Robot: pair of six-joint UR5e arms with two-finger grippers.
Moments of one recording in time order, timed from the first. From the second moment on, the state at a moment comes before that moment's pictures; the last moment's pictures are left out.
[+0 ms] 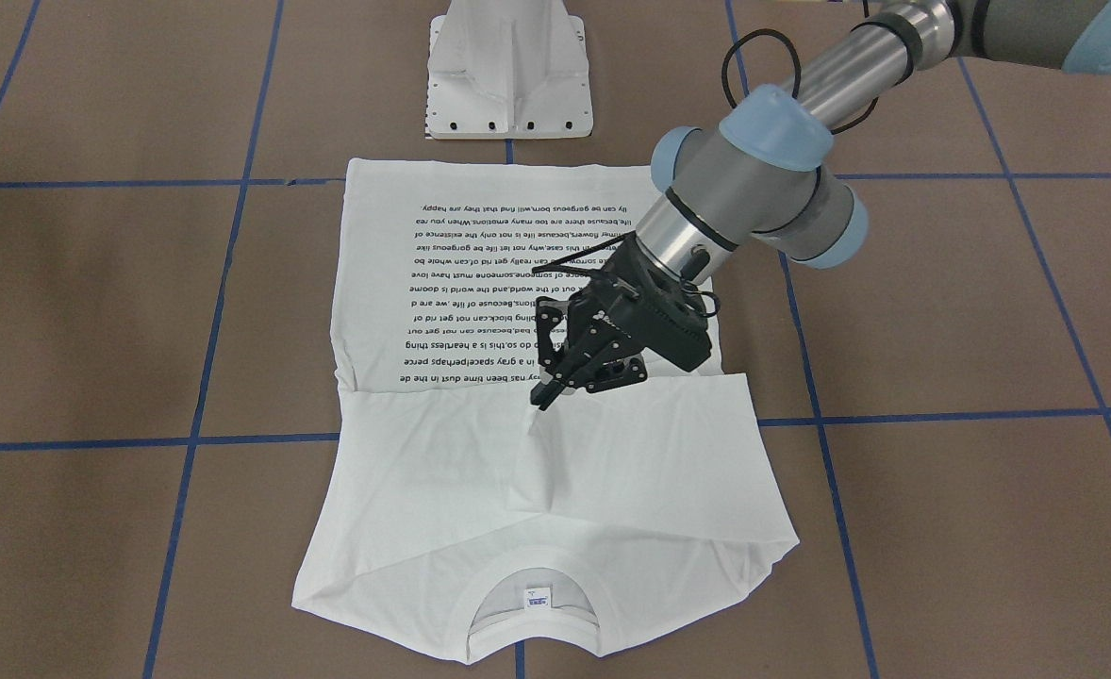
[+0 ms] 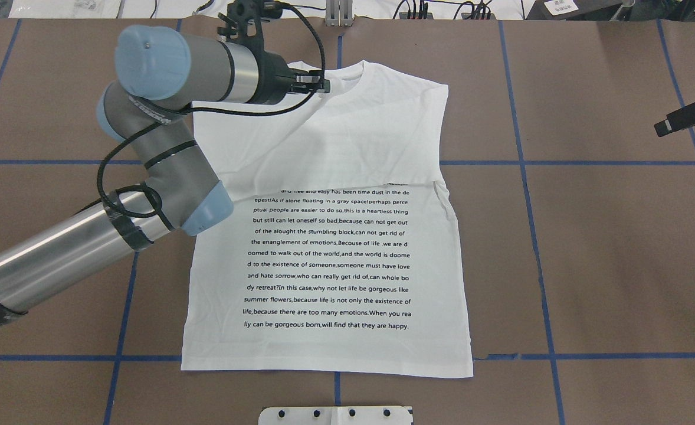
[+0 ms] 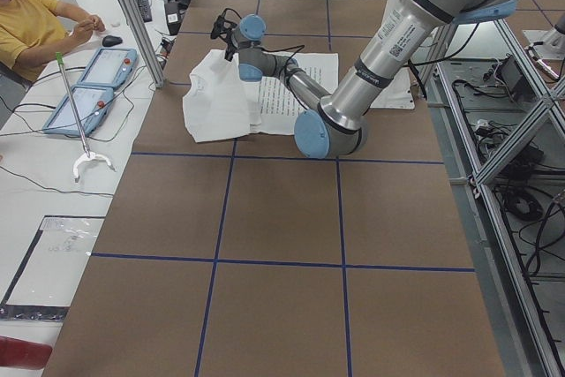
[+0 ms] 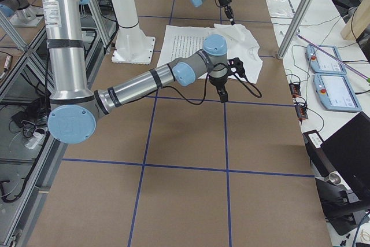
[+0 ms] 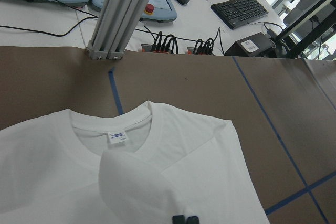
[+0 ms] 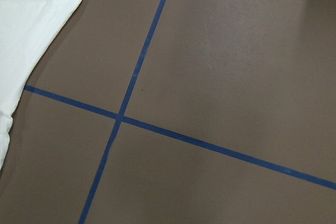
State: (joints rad) left arm -0.72 -2.36 -1.35 -2.53 -1.83 -1.14; right arm 1.27 -1.51 1.94 -1.40 2.31 0.33
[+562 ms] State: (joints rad) left arm -0.53 -2.46 -1.20 -2.53 -1.66 -1.15; right arm 1.27 -1.51 1.93 -1.40 2.30 0.33
